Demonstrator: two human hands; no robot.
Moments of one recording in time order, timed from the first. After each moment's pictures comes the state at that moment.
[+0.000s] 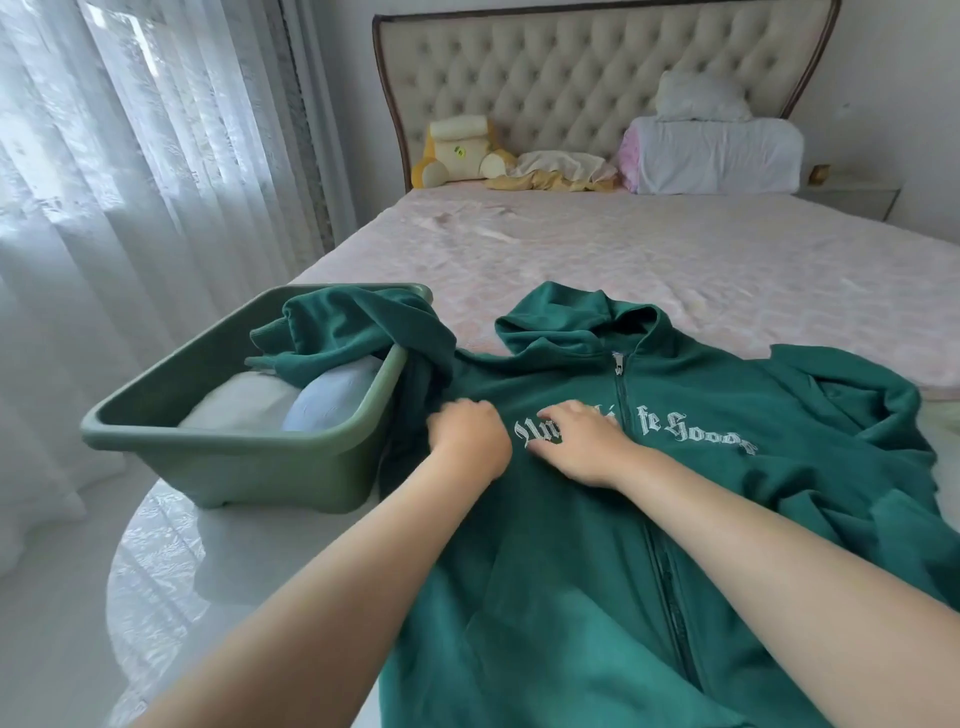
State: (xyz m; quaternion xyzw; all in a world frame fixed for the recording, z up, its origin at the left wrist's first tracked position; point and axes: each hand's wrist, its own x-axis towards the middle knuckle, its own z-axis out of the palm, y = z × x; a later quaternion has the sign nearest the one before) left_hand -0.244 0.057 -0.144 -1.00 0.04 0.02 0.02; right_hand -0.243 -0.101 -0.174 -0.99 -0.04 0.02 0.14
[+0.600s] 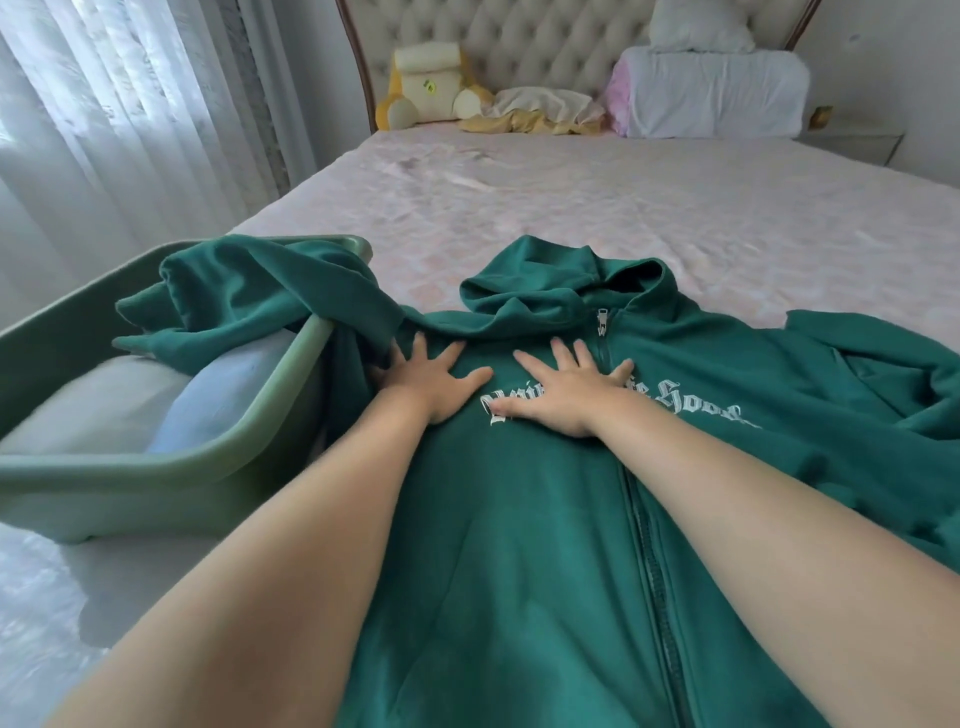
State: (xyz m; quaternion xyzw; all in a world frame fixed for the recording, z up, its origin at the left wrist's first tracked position) left_hand -0.117 0.061 -0.188 -0.99 0.03 0.09 -0.07; right_hand -0.164 -0.126 -0.181 -0.99 0.02 0.12 0.06
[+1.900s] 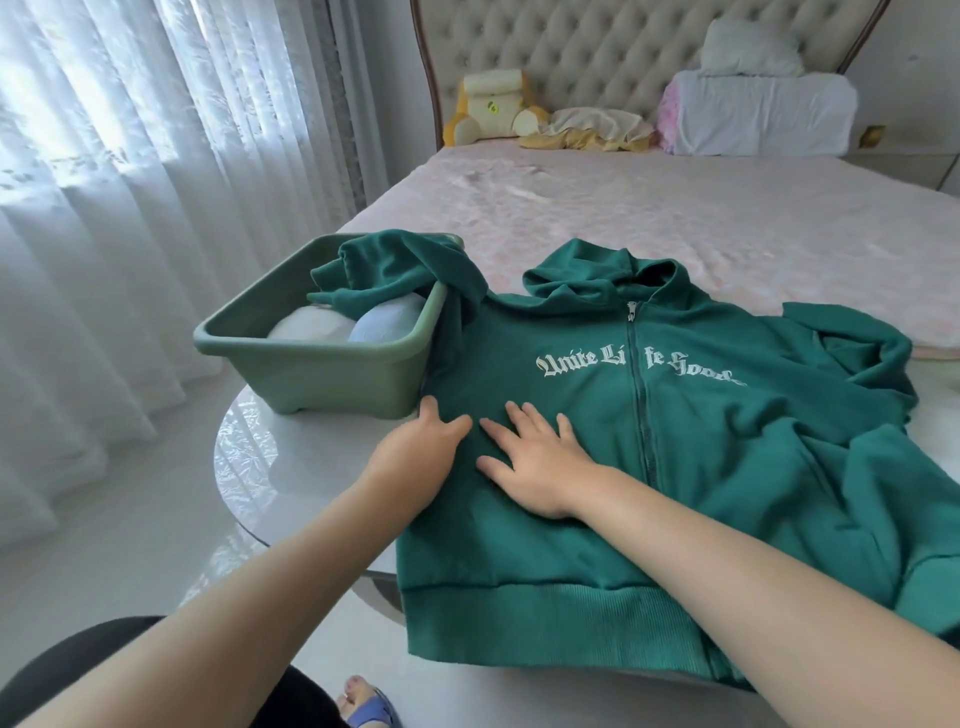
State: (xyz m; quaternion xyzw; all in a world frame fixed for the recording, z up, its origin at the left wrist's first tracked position) left_hand -0.374 0.155 -0.165 -0.98 0.16 -0.04 0.10; right_hand -0.366 -0.019 -0.183 -0.98 -0.17 0.10 0.09
